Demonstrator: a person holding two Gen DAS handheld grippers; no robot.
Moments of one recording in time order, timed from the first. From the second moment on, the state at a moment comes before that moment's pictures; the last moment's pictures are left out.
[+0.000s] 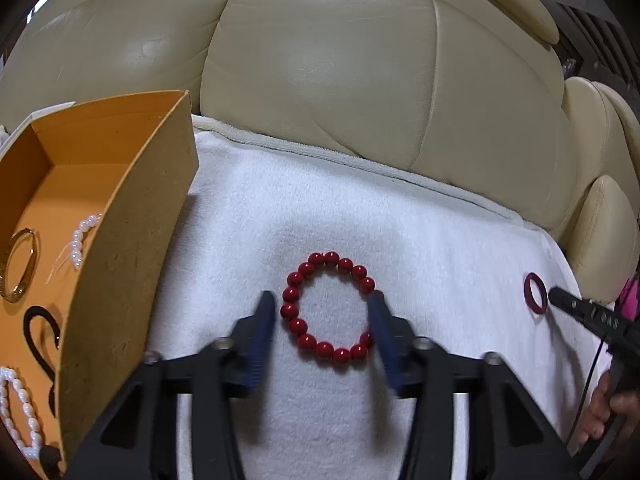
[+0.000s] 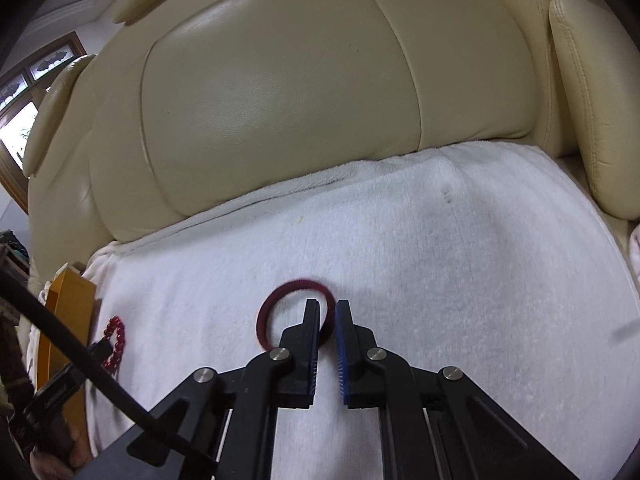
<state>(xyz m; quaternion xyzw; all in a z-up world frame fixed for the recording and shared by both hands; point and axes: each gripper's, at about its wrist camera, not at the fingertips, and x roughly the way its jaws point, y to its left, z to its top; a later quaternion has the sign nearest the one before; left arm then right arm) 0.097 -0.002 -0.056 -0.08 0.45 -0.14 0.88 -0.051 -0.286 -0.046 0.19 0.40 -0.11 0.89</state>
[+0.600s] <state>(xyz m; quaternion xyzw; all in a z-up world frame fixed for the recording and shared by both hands) 0.078 -0.020 -0.046 -0.03 0.44 -0.18 0.88 -0.061 -0.286 -0.029 0.23 0.38 -0.07 0.89</state>
